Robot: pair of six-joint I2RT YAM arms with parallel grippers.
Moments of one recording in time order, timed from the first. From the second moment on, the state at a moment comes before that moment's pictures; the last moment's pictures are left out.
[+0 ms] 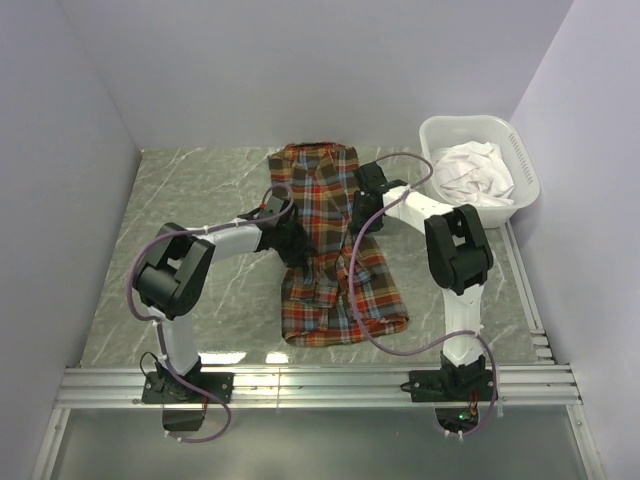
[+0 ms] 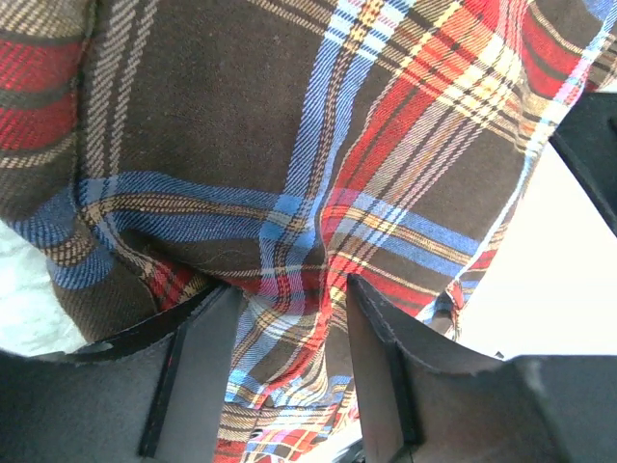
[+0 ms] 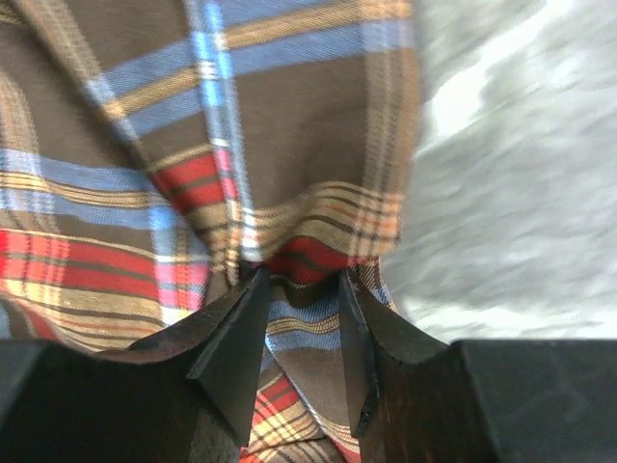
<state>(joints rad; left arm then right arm) -0.53 1.87 1.11 -0.23 0.21 -1.07 0.41 2.09 1.51 -0.52 0.06 0.47</state>
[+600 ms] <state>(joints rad) -0.57 1.63 0.93 -0.35 0.14 -1.02 0.41 1.61 1.04 -0.49 0.04 0.48</state>
